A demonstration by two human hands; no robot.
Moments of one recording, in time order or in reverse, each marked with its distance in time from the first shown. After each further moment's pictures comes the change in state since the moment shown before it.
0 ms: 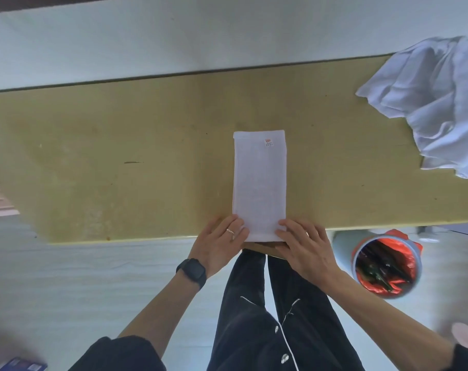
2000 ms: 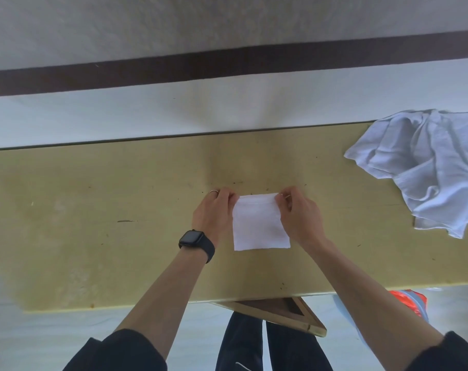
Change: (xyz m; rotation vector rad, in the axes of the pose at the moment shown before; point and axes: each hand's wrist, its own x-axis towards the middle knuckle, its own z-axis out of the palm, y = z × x) left_hand 0.169 -0.086 -0.041 -0.409 -0.148 -0.793; right_hand 0.202 0.045 -0.033 0.368 -0.186 0.757
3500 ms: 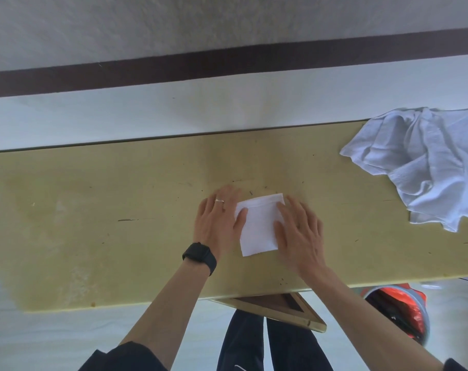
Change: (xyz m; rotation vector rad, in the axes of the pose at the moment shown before) left_hand -0.022 -0.012 0.021 0.272 0.142 0.282; right_hand -0.050 0.050 0.036 -0.309 0.289 -0.396
